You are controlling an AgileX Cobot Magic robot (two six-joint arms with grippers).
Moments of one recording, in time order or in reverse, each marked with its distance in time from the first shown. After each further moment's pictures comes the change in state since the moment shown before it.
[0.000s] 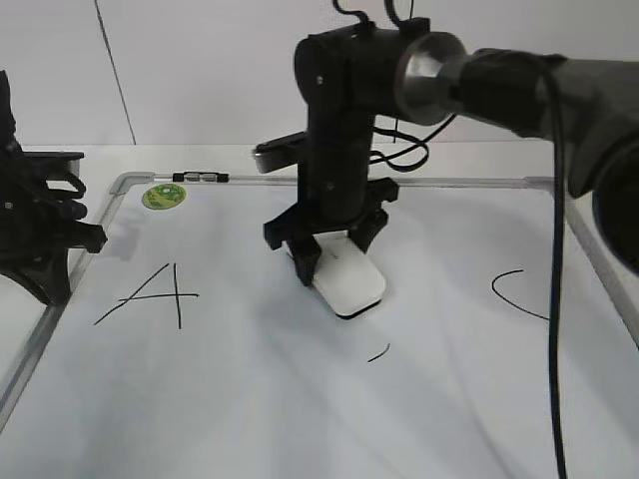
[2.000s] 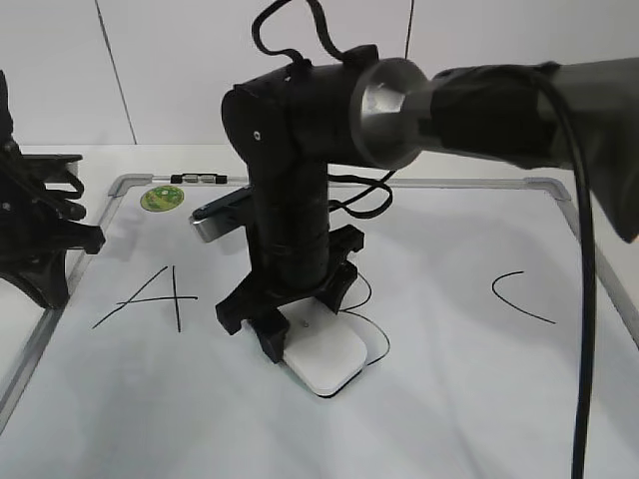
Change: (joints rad) left arm 0.000 0.000 0.000 -0.013 0.017 0.000; right arm 0.173 -0.127 0.242 -0.005 -0.045 -0.009
